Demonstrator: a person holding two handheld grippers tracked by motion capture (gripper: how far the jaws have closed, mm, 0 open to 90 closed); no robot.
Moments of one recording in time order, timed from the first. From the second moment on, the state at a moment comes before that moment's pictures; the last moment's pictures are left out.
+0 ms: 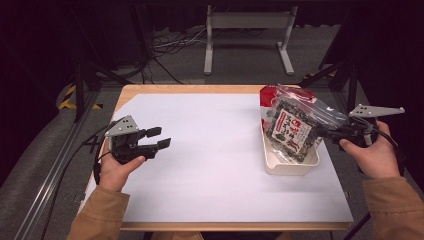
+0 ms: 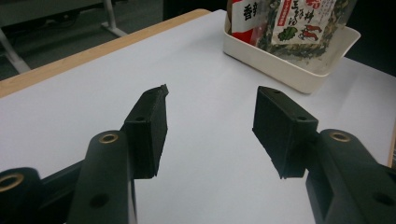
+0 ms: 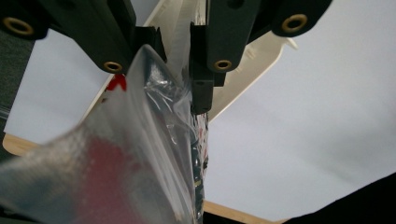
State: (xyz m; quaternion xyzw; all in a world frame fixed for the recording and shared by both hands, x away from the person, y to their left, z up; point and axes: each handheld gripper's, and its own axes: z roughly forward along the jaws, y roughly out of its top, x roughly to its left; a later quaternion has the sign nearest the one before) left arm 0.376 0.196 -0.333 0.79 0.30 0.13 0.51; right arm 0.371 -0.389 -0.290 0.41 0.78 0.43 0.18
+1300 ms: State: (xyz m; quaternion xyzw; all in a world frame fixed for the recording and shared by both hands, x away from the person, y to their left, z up) left arm 0.328 0.237 -0.353 0.77 0.30 0.15 0.54; right arm 0.296 -0.349 -0.300 0.33 0.75 0.52 0.26
